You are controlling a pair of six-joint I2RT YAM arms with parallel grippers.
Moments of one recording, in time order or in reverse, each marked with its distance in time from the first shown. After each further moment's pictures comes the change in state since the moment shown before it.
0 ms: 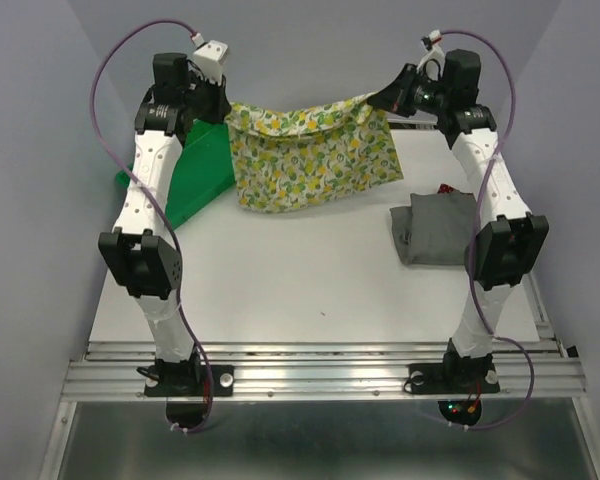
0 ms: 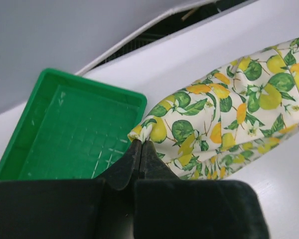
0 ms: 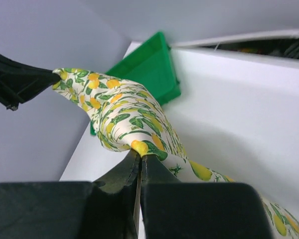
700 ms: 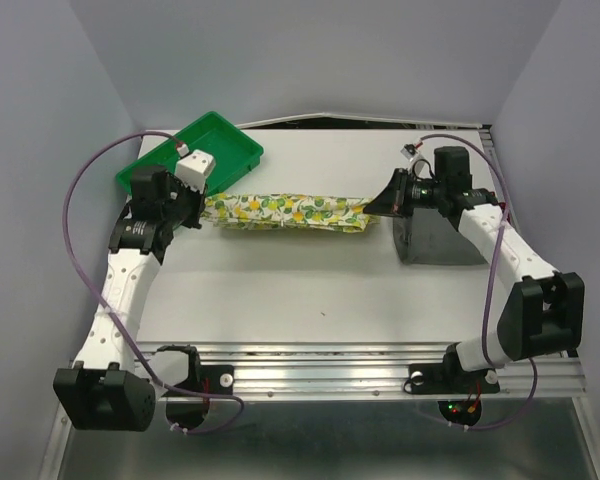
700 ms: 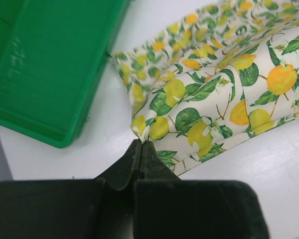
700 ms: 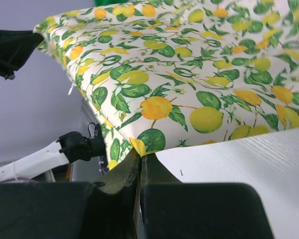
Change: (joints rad) left arm 0.066 -0.732 -0.974 0.076 -0.088 0.138; right arm 0.036 -0.473 -0.915 -0.003 -0.146 0.000
